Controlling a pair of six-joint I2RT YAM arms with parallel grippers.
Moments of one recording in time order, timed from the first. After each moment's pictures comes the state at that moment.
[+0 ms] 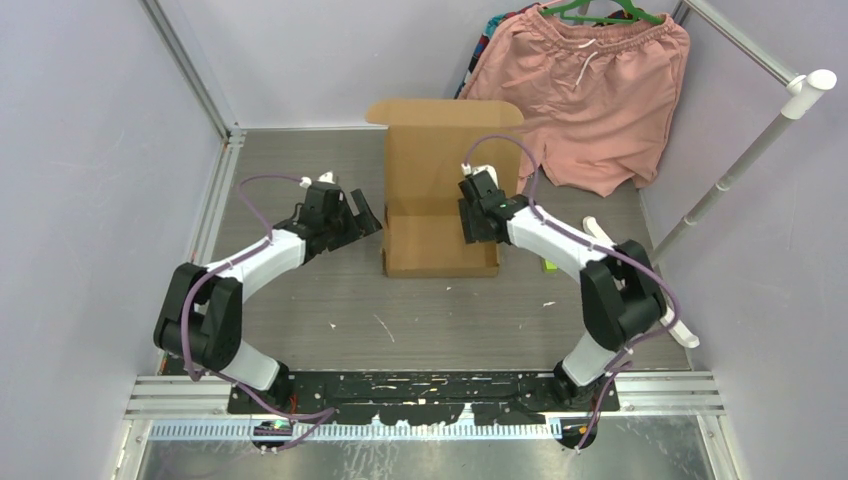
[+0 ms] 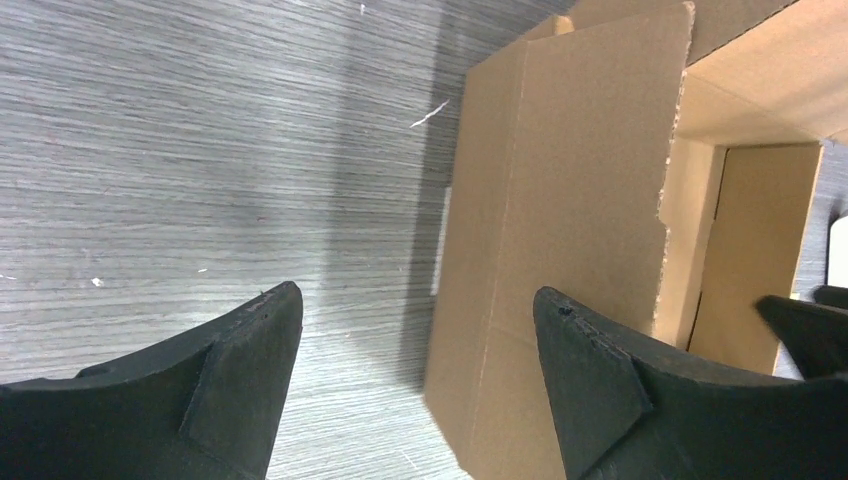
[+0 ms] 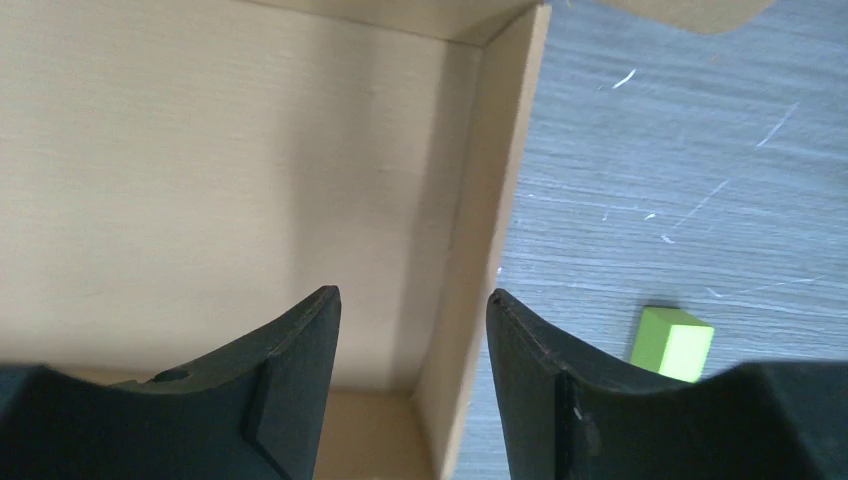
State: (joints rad) left arm -0.37 1.51 0.89 -0.11 0.03 -0.70; right arm 0.54 1.68 1.14 -0.47 0.34 0.25
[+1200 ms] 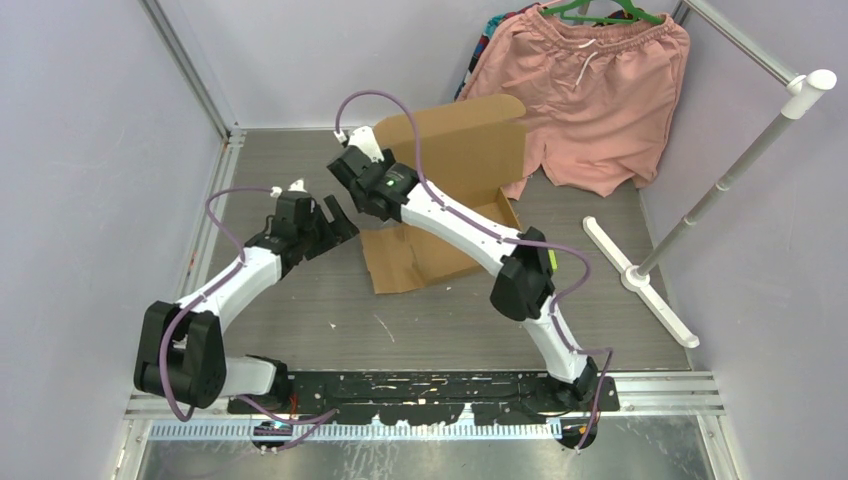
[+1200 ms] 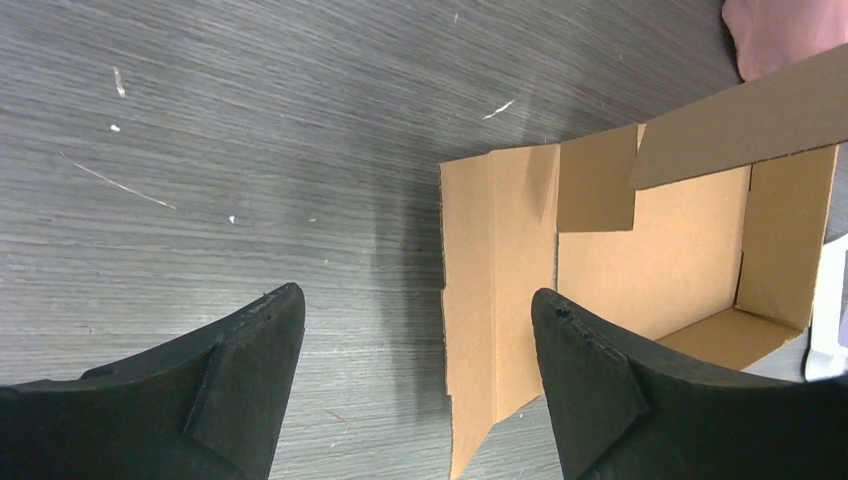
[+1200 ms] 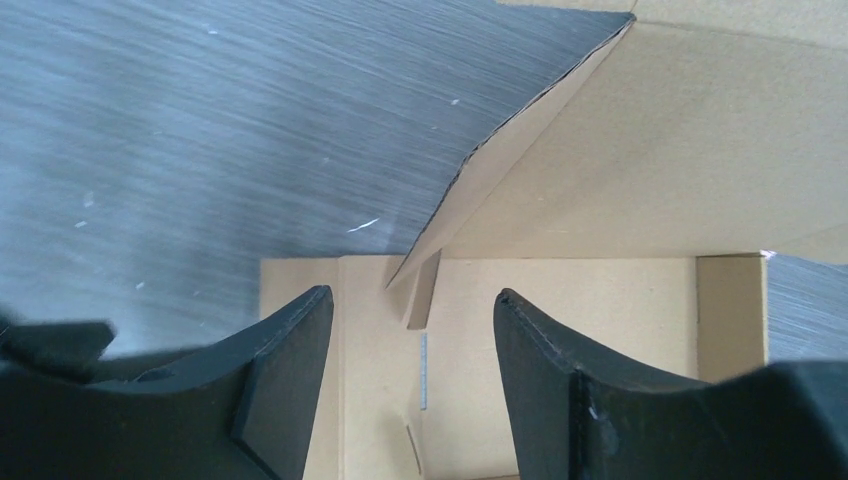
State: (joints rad) left arm -0.26 1.32 0.78 -0.17 0.05 -0.68; right arm 0.94 2.16 2.21 -0.83 0.59 0.30
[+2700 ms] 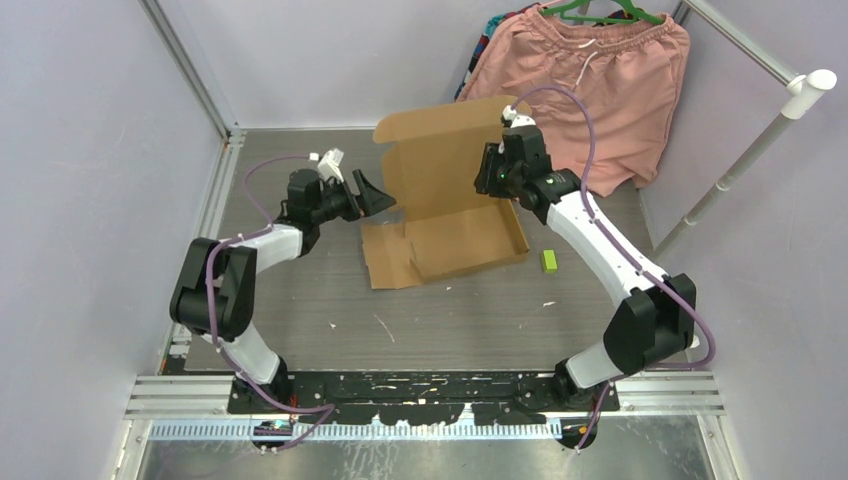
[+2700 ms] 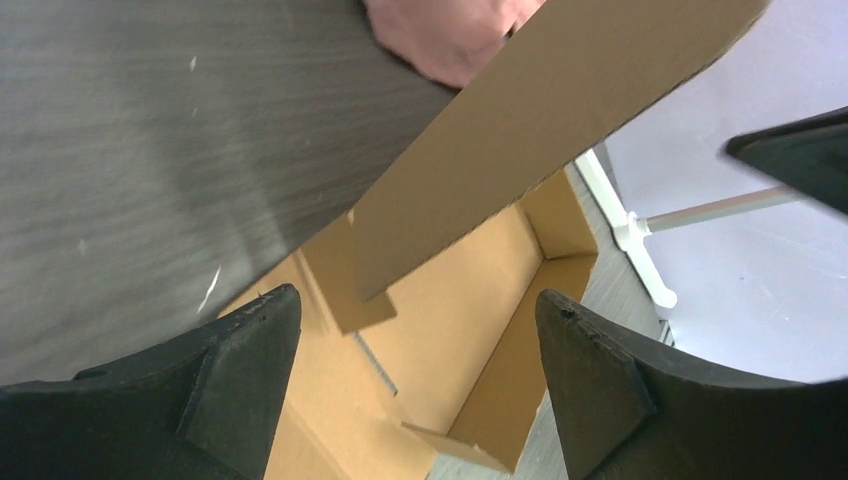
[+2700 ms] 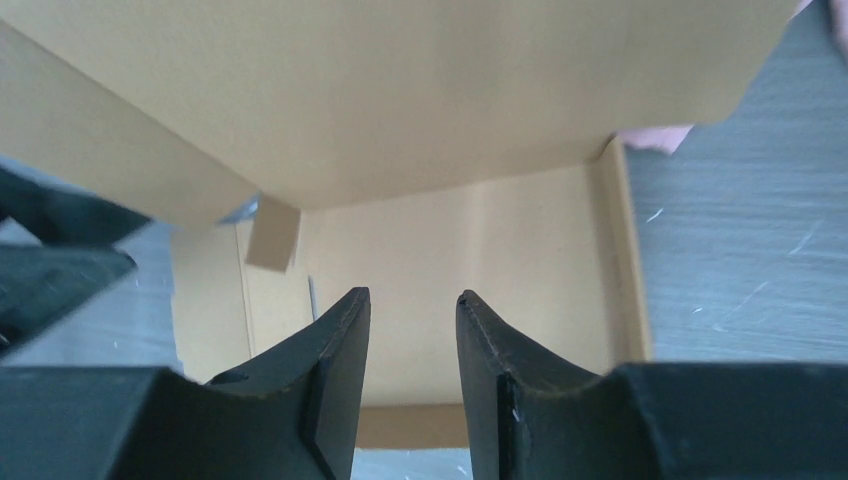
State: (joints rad) left arm -0.23 1.66 0.86 0.47 0.58 -0.65; right arm 0.39 1.48 1.37 -0.48 0.09 0.40
